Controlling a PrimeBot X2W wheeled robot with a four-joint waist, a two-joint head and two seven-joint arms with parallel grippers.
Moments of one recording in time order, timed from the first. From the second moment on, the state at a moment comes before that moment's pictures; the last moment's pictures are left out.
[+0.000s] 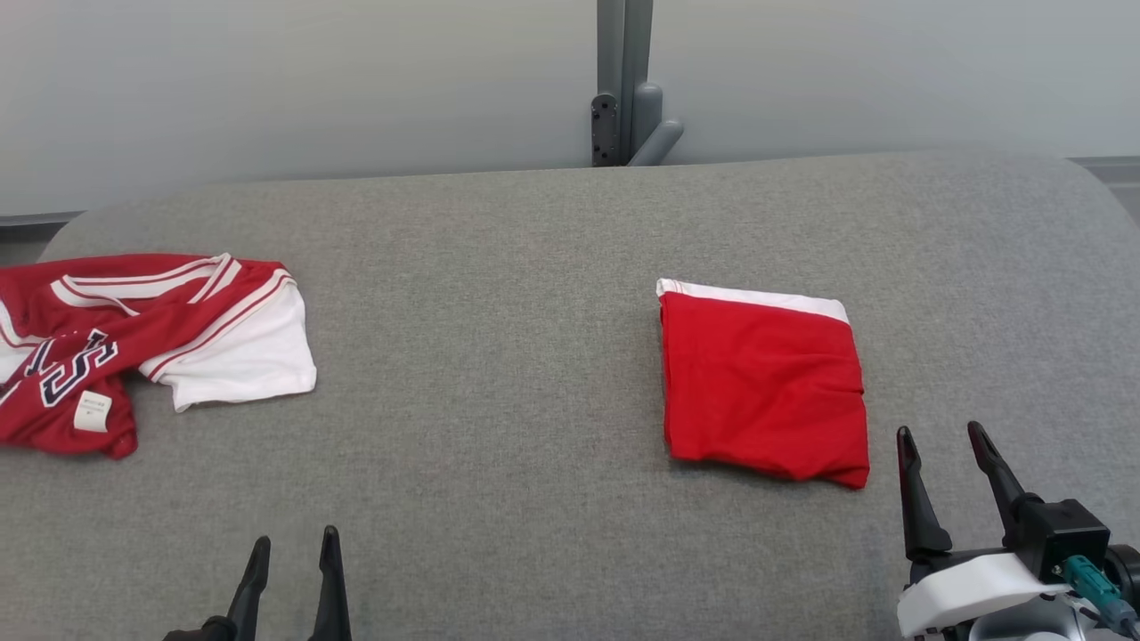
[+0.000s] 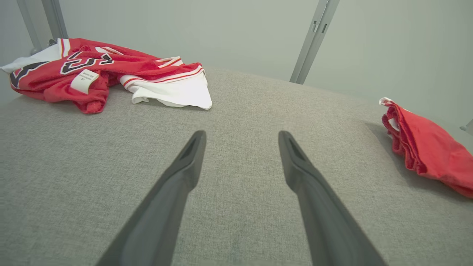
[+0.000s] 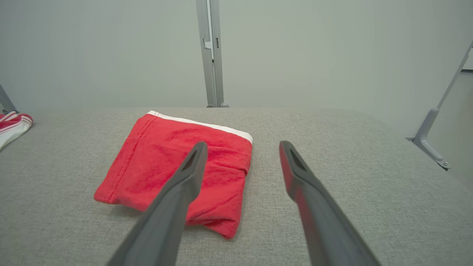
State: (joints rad) left arm 0.18 0.05 -0.03 0.12 -0.31 -0.10 -0.26; right arm 0.05 -0.05 -0.06 0.13 0.07 0.13 -0.26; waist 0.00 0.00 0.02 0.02
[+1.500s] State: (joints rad) left arm 0.09 0.05 -0.06 0.17 -0.33 -0.13 -0.26; right arm -0.34 -0.18 0.05 0.59 0.36 0.13 0.05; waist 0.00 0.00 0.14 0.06
